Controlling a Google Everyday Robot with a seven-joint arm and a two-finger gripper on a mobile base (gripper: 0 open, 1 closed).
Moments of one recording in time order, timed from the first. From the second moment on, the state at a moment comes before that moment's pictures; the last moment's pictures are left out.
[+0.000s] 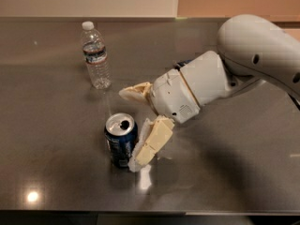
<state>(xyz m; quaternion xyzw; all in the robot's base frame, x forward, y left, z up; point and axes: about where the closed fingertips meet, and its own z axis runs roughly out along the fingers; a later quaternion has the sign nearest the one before) 0.393 0.047 0.903 -0.67 0.56 0.38 0.31</state>
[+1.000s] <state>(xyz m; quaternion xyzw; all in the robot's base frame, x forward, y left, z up) 0.378 0.074 0.891 -0.67 0.53 0.42 0.31</state>
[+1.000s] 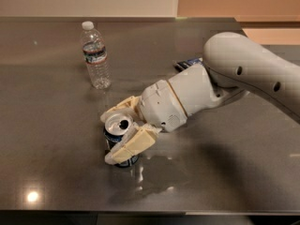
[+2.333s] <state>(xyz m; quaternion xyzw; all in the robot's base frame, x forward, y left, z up) 0.426 0.015 0.934 -0.69 0.59 0.31 0.28</state>
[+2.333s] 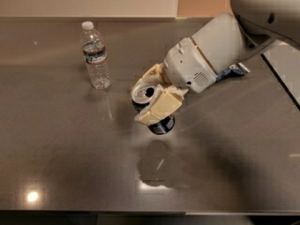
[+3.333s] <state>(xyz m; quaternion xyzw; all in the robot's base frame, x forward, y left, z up) 0.454 -0.064 0.902 -0.73 0.65 0.13 0.16</state>
